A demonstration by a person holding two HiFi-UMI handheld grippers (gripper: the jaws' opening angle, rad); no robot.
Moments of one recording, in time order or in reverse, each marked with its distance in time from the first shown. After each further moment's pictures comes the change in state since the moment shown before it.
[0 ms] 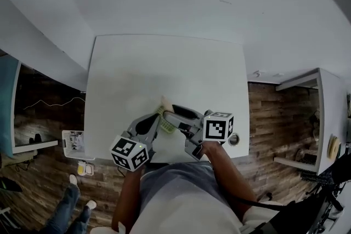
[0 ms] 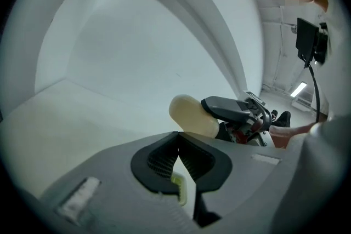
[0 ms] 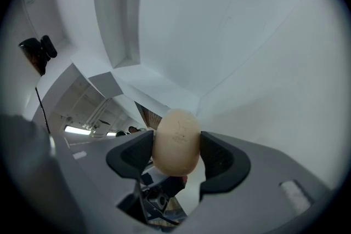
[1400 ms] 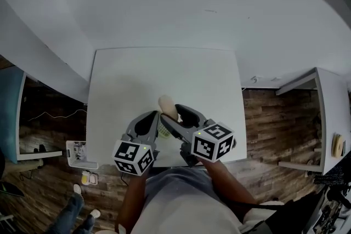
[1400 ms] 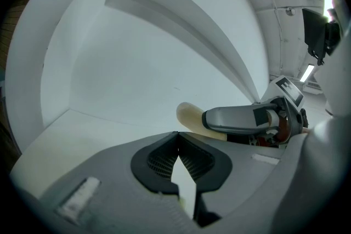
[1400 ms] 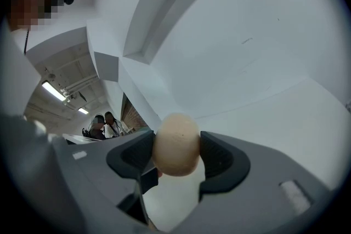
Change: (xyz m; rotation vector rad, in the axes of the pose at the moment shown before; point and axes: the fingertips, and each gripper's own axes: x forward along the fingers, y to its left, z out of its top) left arm 0.007 -0.033 0.062 0.126 -0.068 0.126; right arm -0.036 0.040 0.037 -0.353 -0.129 -0.255
